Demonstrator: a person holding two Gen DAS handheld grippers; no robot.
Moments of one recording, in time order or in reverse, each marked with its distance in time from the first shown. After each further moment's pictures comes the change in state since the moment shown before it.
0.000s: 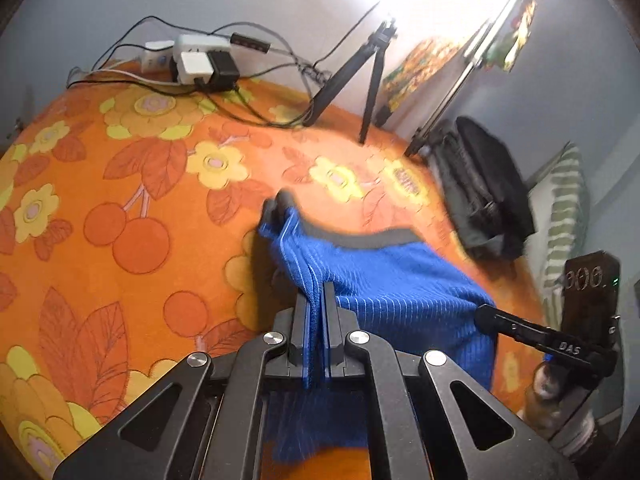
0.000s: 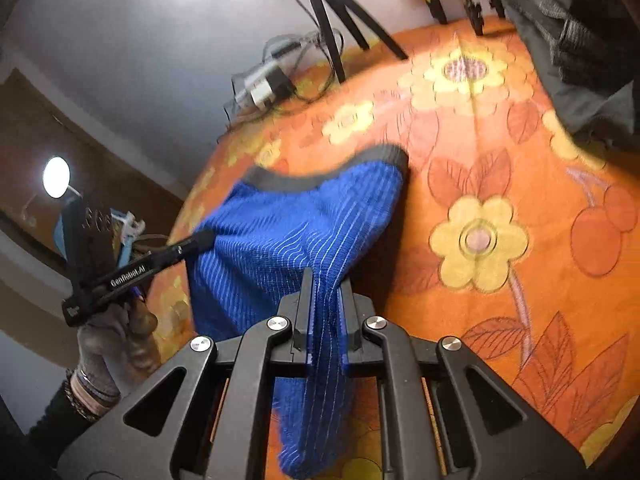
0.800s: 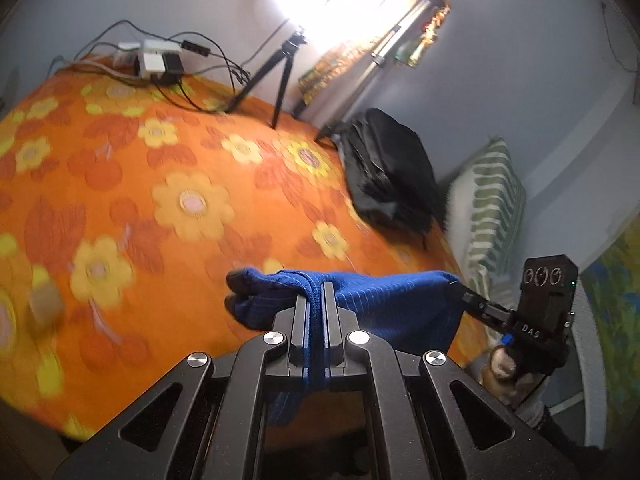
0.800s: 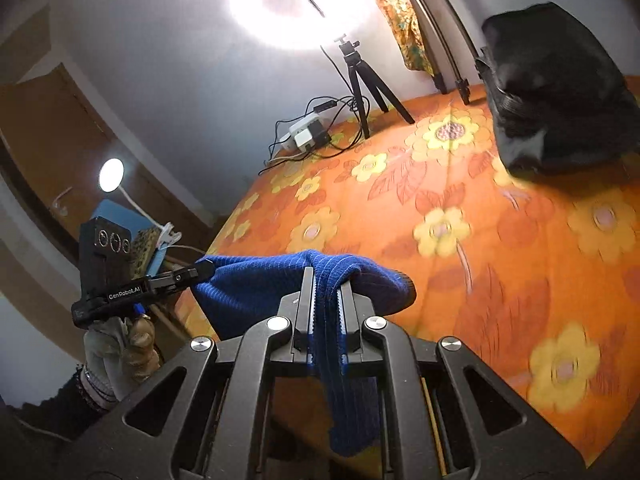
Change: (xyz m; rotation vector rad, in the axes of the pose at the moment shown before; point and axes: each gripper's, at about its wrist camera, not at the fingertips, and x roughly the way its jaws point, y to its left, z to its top) left arm -0.091 -0.072 -0.078 -0.013 0.000 -0.193; right arm -0.134 0.018 -0.066 -0.086 -0.166 0.059
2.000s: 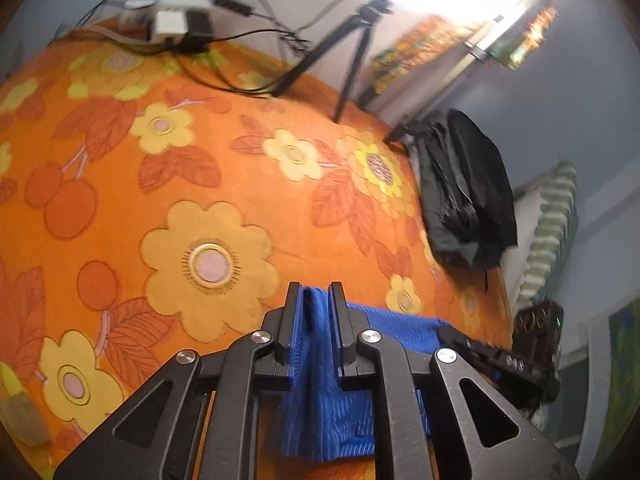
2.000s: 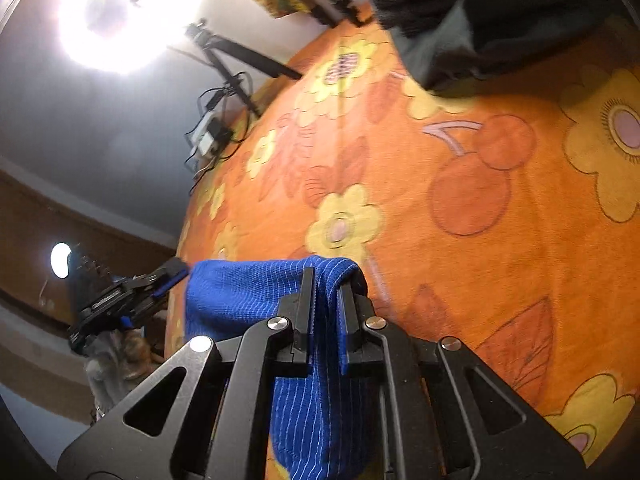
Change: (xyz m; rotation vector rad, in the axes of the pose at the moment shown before) left arm 0.111 0.049 0.082 -0.086 0.095 0.127; right arm 0.097 -0.134 0.025 0.378 0.109 -0.071
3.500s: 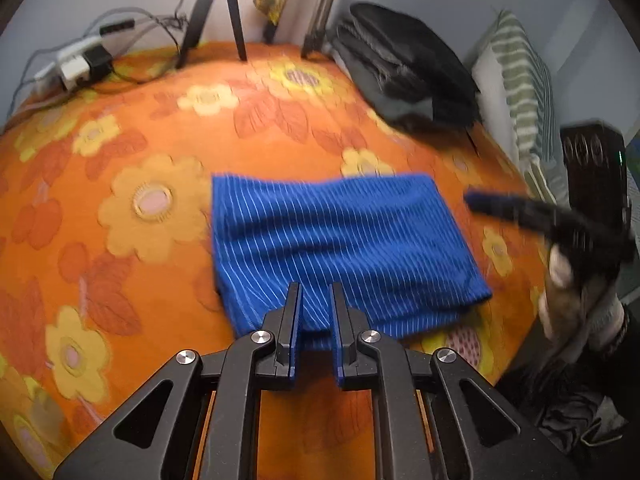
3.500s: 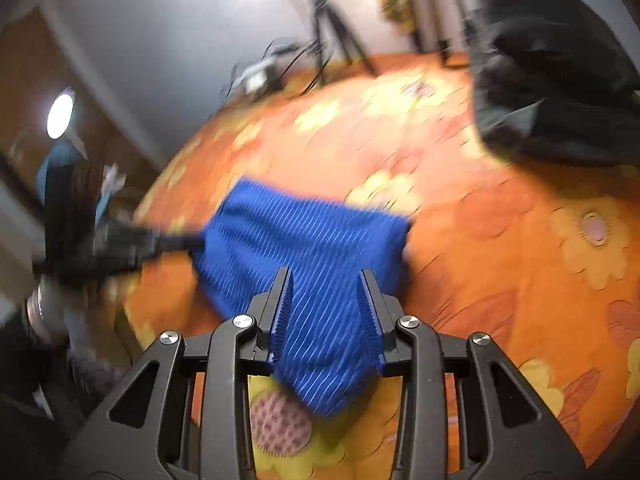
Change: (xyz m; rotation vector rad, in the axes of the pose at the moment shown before) left arm 0.007 -0.042 -0.076 0.422 0.171 0.053; right arm -0.041 0.059 -0.046 -0.461 -0.001 -0.128
